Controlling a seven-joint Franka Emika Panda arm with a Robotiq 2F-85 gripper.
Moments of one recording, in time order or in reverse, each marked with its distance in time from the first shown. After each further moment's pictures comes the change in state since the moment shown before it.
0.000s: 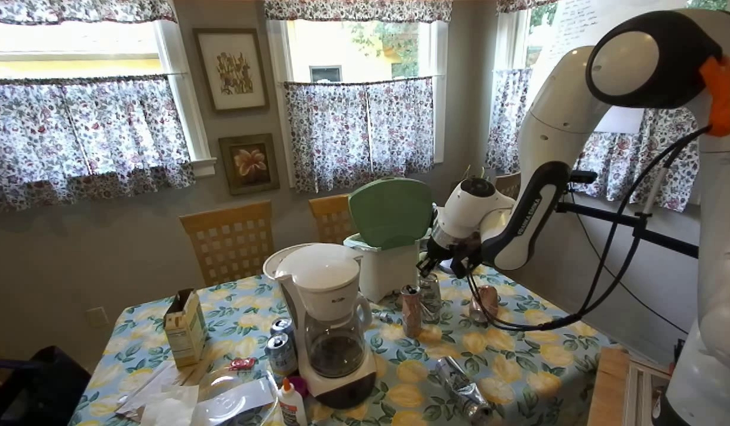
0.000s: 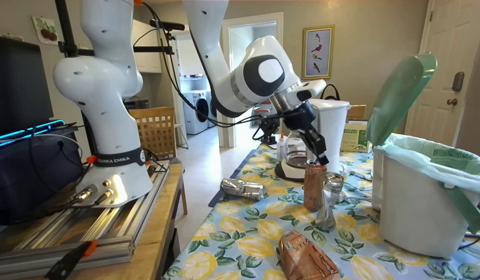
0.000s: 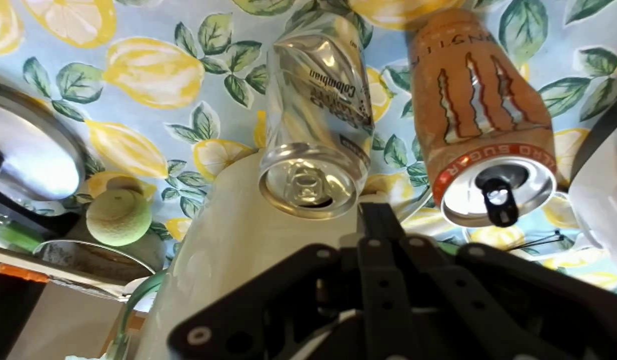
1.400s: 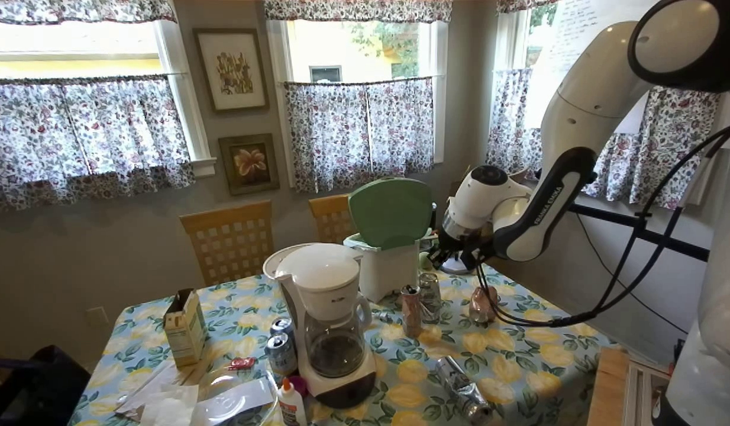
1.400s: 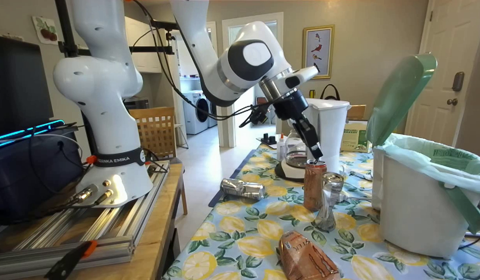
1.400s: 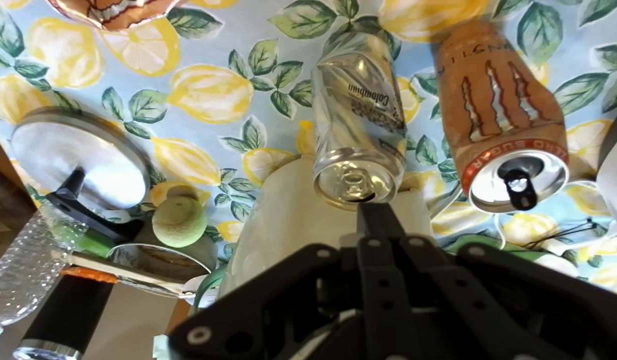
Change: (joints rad) arm 0.001 -0.140 -0.025 -0.088 -0.001 -0.086 0.035
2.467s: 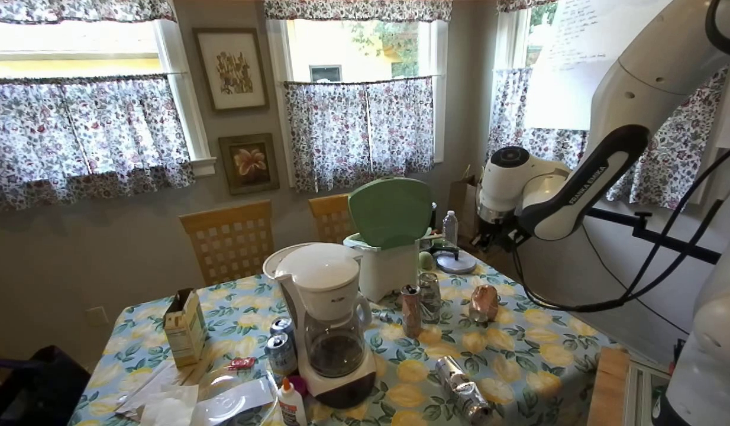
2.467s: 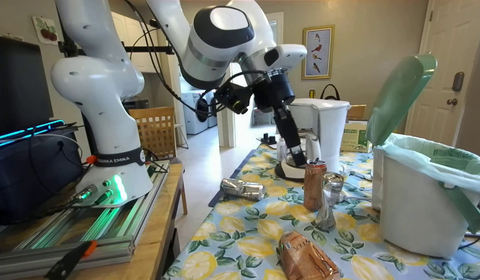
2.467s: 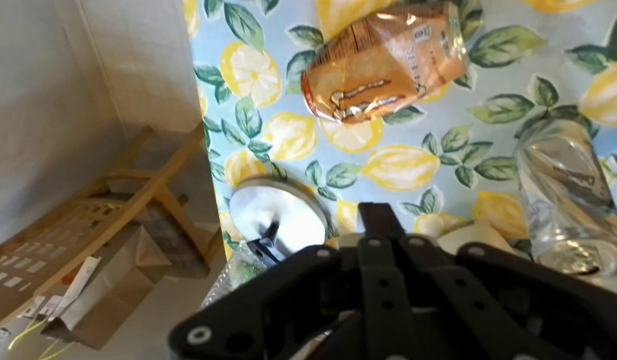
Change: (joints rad) arm -0.066 -0.206 -0.080 -0.077 -0.079 -0.313 -0.044
